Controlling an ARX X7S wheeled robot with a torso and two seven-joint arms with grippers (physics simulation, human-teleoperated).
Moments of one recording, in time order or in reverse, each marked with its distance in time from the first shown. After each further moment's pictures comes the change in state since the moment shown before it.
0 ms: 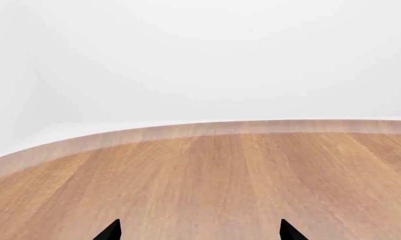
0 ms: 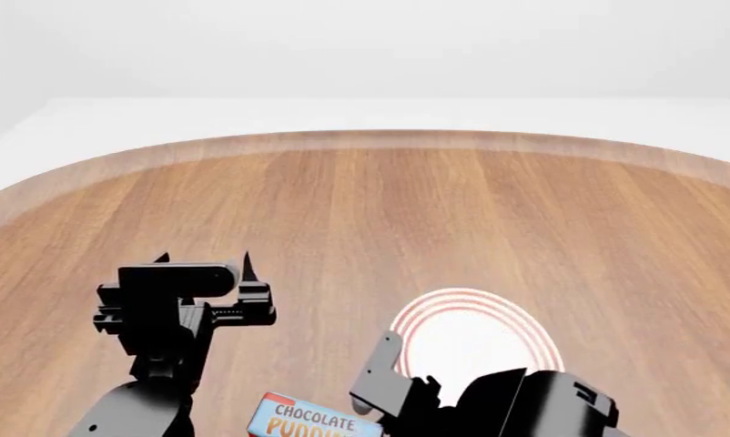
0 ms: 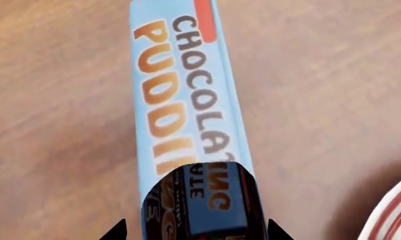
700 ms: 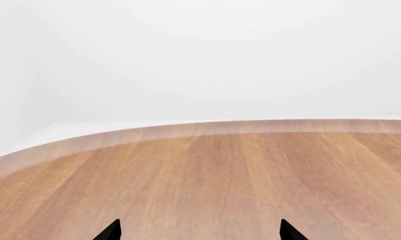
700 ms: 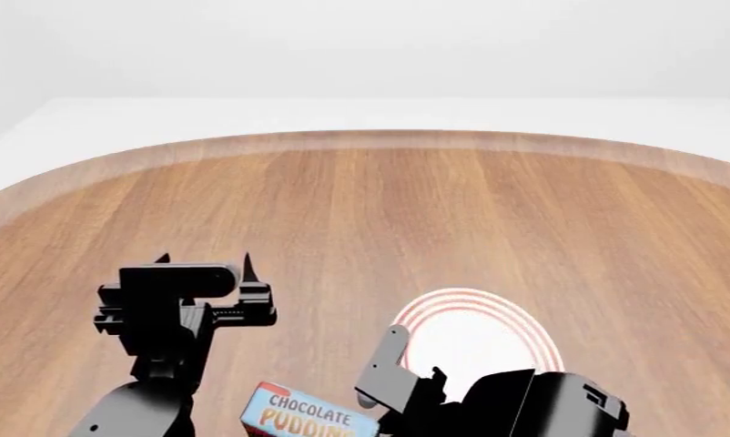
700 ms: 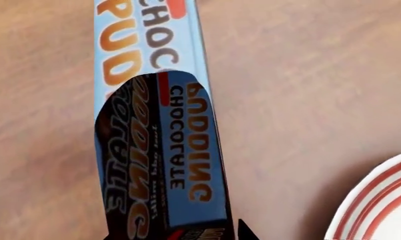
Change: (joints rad) left arm 0.000 -0.008 0.010 -0.003 -0.011 0.006 -0.013; right arm -0.002 0.024 0.004 -0.030 -0.009 -0.021 0.046
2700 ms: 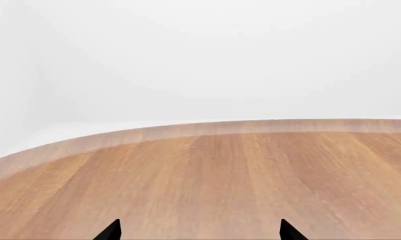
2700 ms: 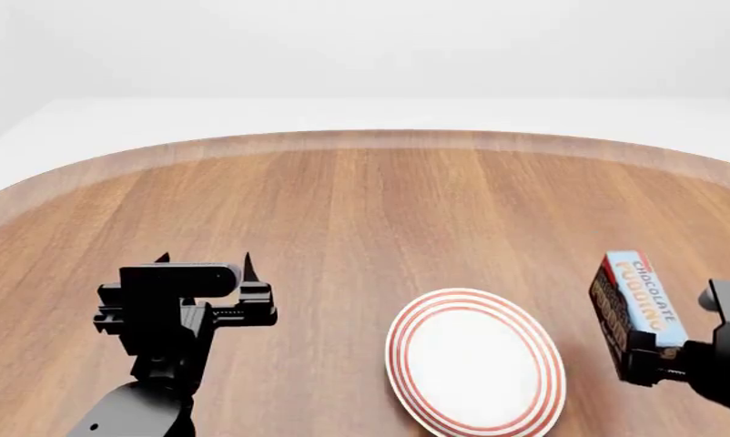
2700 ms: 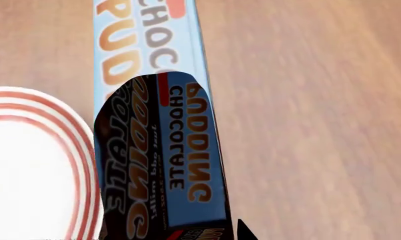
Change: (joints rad) left arm -0.005 -0.024 0.023 0.008 -0.032 -0.001 -0.038; right arm -0.159 0.404 0.713 0.602 0.167 -0.166 0.272
